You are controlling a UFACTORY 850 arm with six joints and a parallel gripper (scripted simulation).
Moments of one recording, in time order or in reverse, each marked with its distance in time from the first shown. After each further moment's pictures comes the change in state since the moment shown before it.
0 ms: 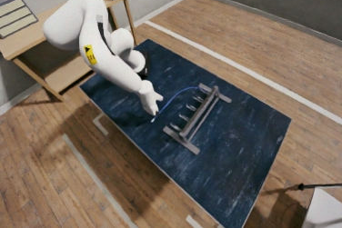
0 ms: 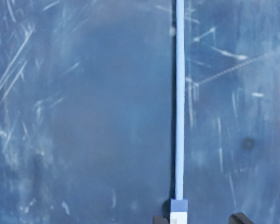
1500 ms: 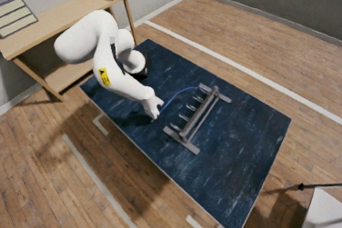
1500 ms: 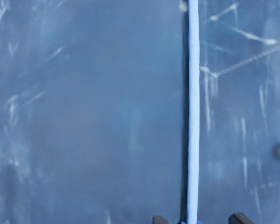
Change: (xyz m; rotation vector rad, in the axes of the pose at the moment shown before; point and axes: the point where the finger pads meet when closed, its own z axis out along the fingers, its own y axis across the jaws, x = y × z) arm 0.000 0.000 0.054 0.002 0.001 -0.001
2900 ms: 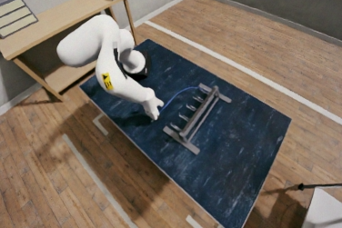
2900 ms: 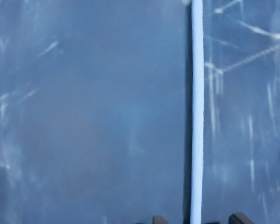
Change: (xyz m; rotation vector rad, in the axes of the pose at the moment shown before) arm 0.000 0.000 0.013 -0.002 0.000 0.001
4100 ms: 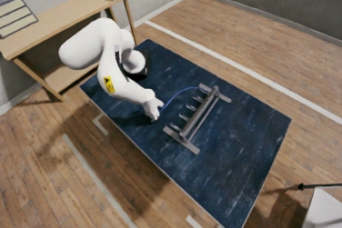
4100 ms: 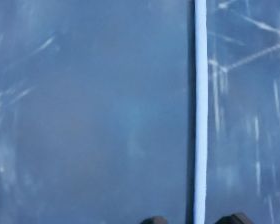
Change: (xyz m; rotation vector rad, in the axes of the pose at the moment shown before) arm 0.000 0.000 0.009 0.000 0.000 0.000
